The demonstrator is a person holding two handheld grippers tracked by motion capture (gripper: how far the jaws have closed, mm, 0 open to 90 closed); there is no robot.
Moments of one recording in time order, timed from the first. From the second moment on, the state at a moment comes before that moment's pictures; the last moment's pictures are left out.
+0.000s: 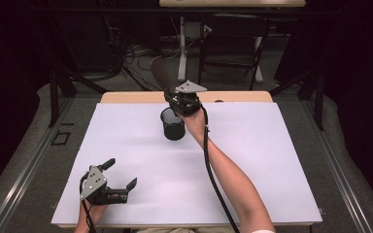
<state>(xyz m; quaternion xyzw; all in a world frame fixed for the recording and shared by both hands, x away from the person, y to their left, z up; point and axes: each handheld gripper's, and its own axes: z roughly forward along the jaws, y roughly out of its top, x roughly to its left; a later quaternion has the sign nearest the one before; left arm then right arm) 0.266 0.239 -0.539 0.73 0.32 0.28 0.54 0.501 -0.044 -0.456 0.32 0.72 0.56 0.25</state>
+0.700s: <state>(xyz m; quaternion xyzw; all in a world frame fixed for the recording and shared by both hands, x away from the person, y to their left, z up) 0.266 0.240 -0.539 0.73 0.32 0.28 0.54 0.502 -0.042 -0.469 0.32 0.73 0.55 0.24</state>
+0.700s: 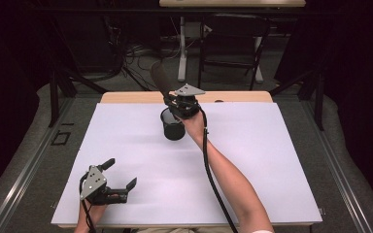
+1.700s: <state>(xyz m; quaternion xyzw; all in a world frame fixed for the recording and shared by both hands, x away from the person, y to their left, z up) 0.266 0.240 -0.539 0.73 0.32 0.28 0.53 0.502 -0.039 -0.482 0.33 0.74 0.54 0.23</state>
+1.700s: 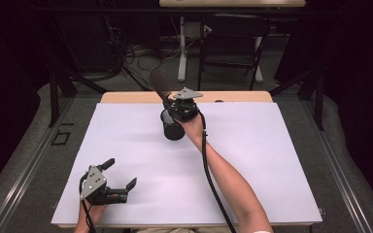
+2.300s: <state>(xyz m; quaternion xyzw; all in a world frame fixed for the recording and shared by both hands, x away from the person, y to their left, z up) 0.266 0.239 -0.539 0.73 0.32 0.28 0.54 0.501 -0.038 -0.487 0.32 0.75 0.53 0.23</state>
